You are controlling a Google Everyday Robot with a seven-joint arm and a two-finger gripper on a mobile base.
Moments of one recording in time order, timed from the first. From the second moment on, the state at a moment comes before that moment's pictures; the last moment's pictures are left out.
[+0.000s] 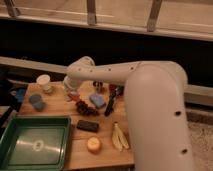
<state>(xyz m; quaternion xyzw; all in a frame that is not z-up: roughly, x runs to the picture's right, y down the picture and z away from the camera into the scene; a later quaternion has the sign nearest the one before) -0.180 0.007 0.817 -0.28 -0.12 0.46 0.83</state>
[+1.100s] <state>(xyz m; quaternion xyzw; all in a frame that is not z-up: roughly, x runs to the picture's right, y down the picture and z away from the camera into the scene) -0.001 0.107 0.723 -0.23 -0.01 0.66 0.71</state>
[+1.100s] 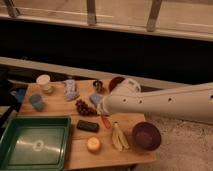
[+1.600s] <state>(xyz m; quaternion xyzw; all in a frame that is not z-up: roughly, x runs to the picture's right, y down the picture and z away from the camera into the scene) 0.003 0.103 0.720 -0.22 0.00 0.67 0.71</state>
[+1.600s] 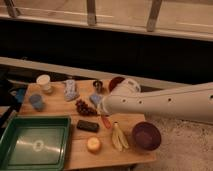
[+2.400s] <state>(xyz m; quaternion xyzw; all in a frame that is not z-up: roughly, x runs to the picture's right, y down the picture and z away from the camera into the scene) 0.173 0.134 0.688 -0.14 0.02 0.79 0.59</state>
